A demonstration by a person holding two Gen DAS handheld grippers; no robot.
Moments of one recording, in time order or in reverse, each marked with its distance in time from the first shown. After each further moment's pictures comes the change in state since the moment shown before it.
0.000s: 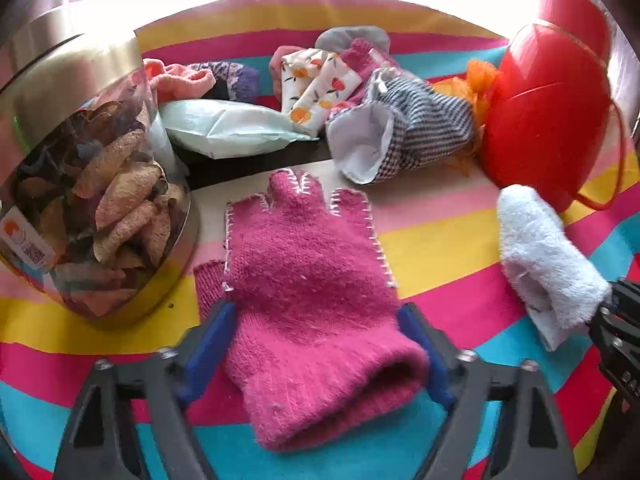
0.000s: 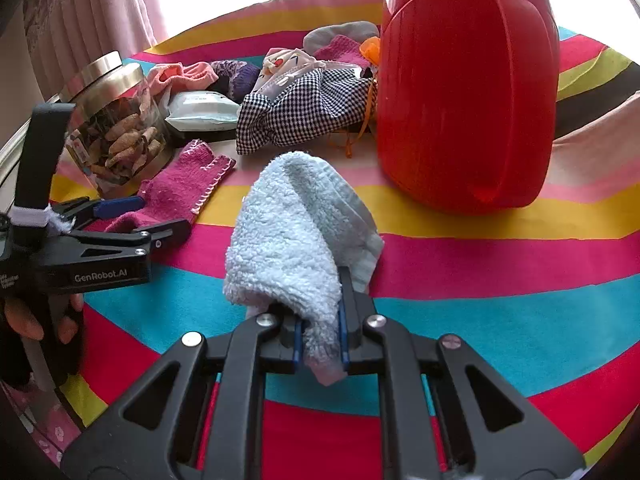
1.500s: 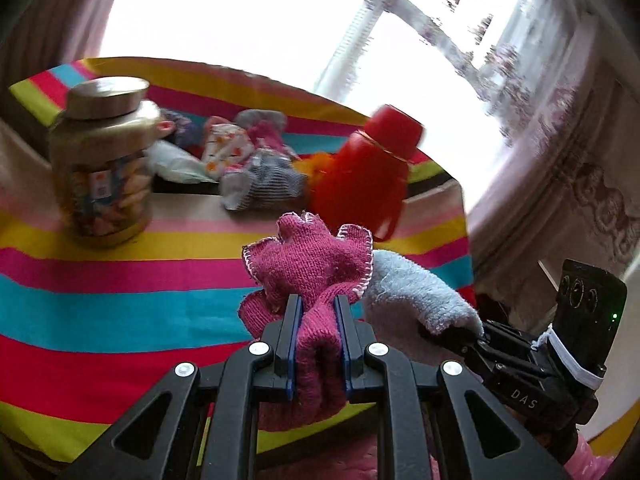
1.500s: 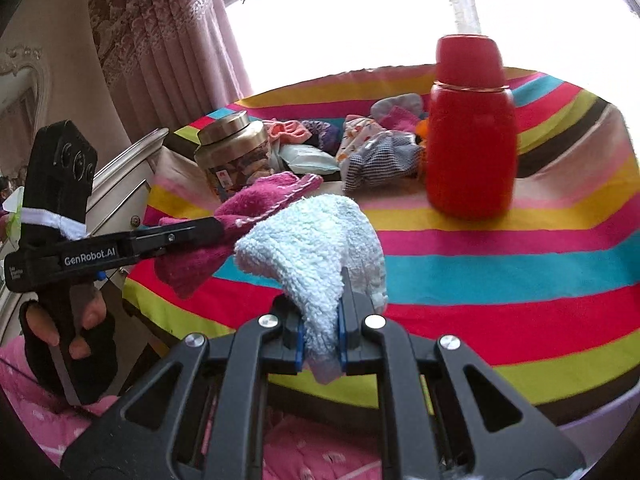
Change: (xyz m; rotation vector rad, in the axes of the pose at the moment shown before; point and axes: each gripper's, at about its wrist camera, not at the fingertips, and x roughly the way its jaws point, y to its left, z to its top) left arm -0.179 -0.030 -0.053 -0.108 -0.175 -0.401; right arm -0.163 0.037 -0.045 -0.012 -0.173 0.177
